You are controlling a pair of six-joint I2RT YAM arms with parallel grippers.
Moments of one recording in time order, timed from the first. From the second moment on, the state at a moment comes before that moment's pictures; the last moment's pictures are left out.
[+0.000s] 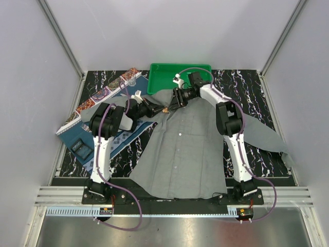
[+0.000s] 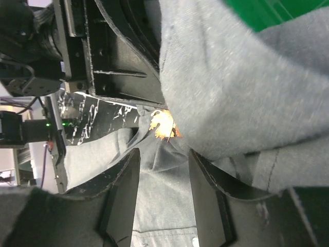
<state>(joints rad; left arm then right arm) -0.26 2.33 1.08 1.05 0.59 -1.26 0.34 2.53 2.10 -0.60 -0.98 0.01</state>
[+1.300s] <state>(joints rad) -0.25 2.33 1.08 1.13 0.61 -1.29 0.33 2.44 1.98 -0.57 -0.95 -0.01</state>
